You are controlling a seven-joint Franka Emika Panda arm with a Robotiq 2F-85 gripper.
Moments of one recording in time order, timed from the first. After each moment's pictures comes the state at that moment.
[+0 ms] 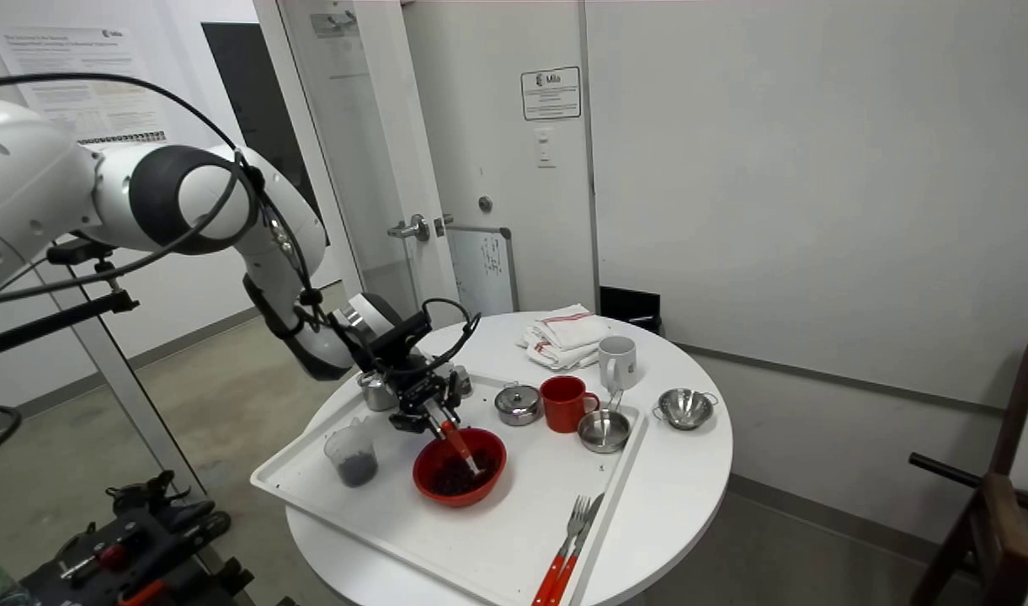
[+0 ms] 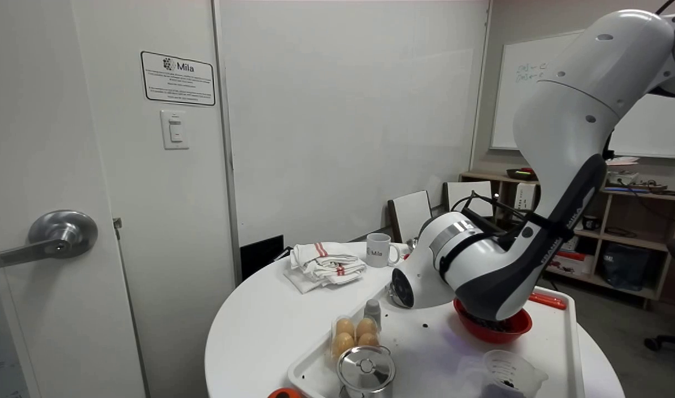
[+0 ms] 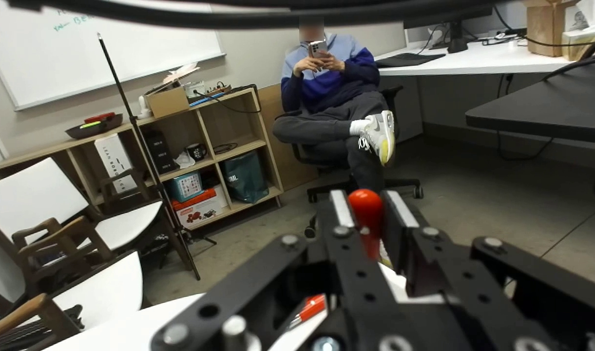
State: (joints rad) arm 0.18 1.12 0.10 -1.49 -1.03 1.20 -0.11
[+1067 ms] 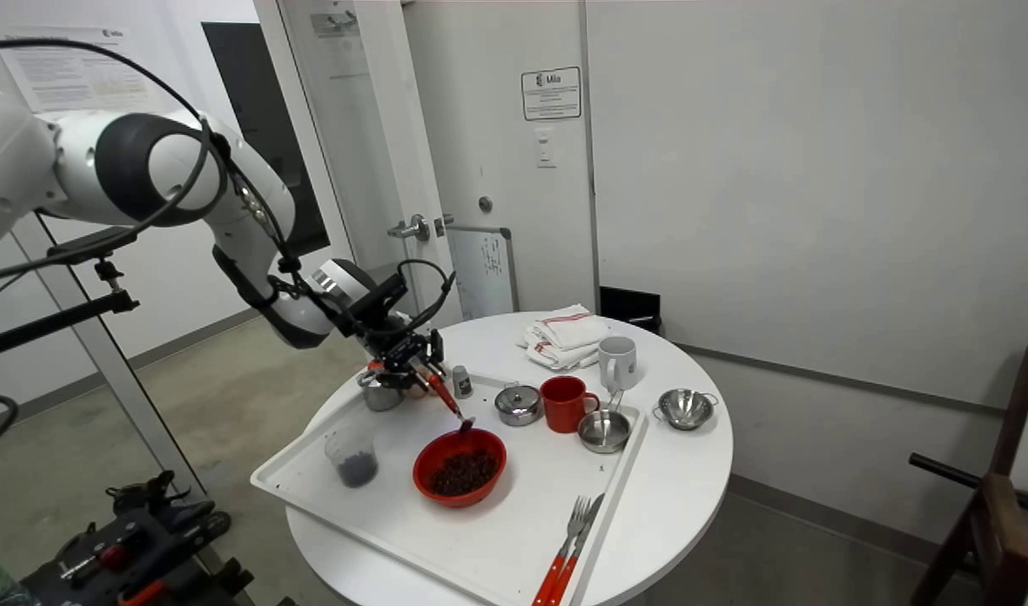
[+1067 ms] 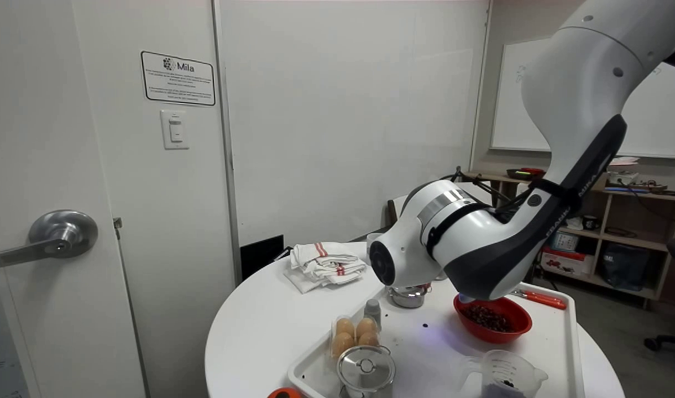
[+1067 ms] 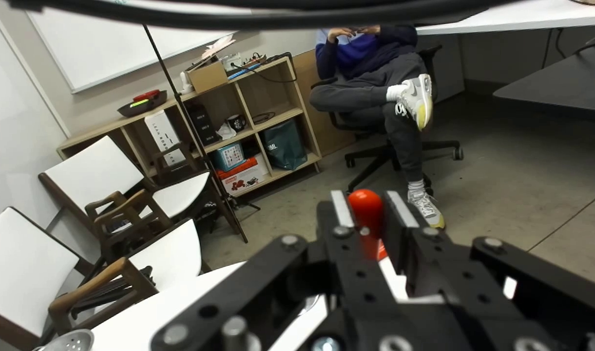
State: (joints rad) arm 0.25 1.02 0.13 -1.49 -1.05 1.22 -0.11
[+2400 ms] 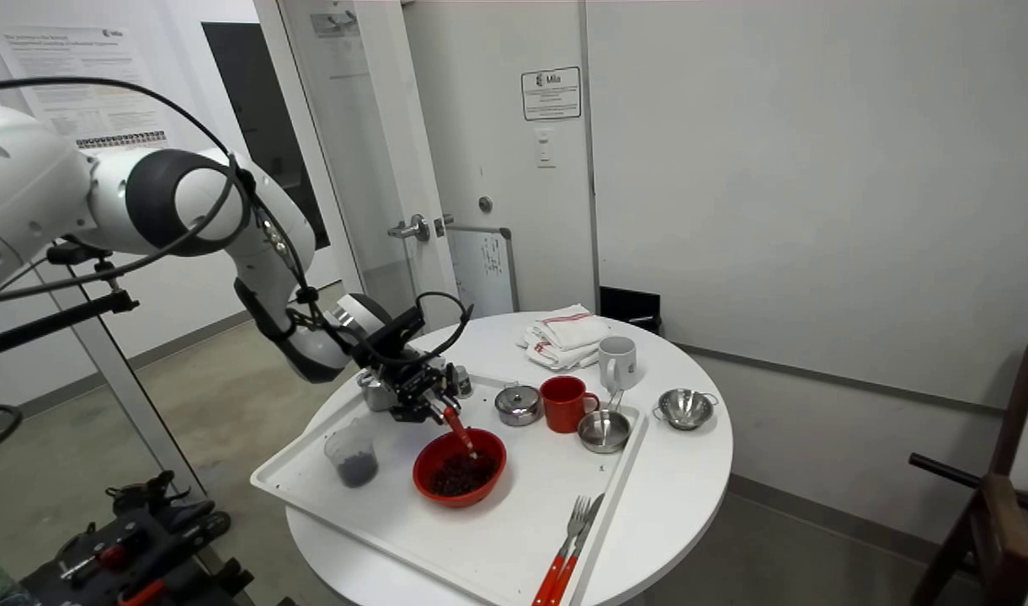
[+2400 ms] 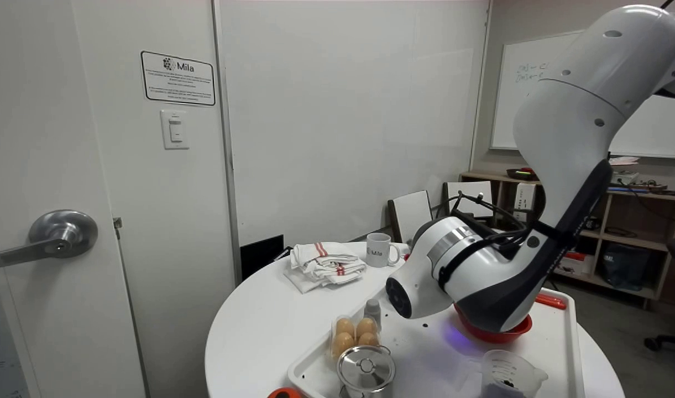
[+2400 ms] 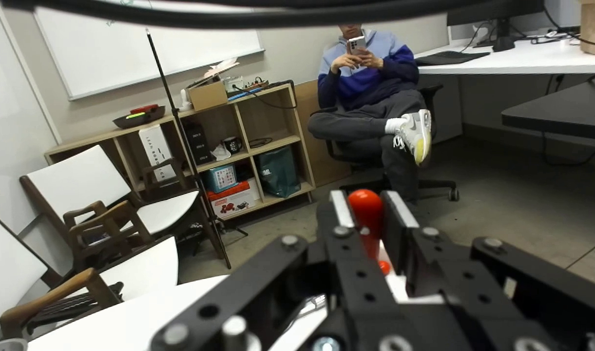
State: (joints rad) arm 0.24 1.13 0.08 -1.47 -1.08 1.21 -0.15
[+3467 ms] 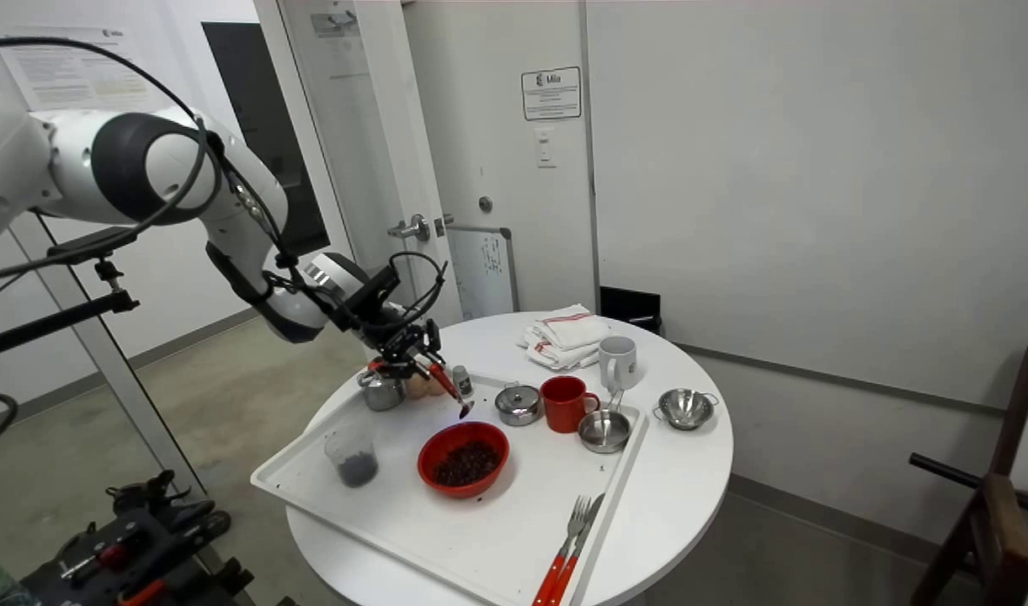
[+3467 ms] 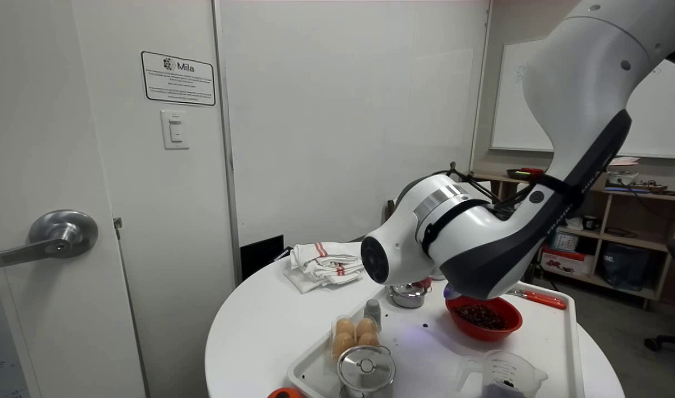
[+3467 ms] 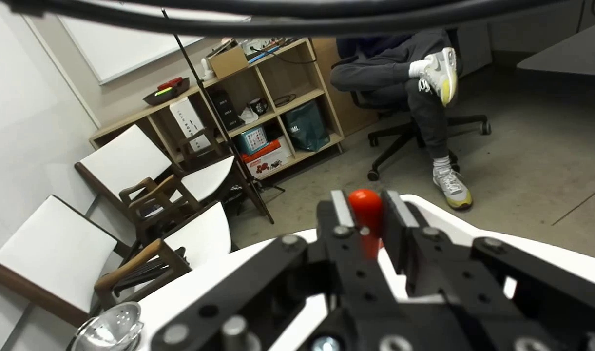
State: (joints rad) arm 0.27 1.01 0.14 -1.47 -1.08 1.24 -0.08
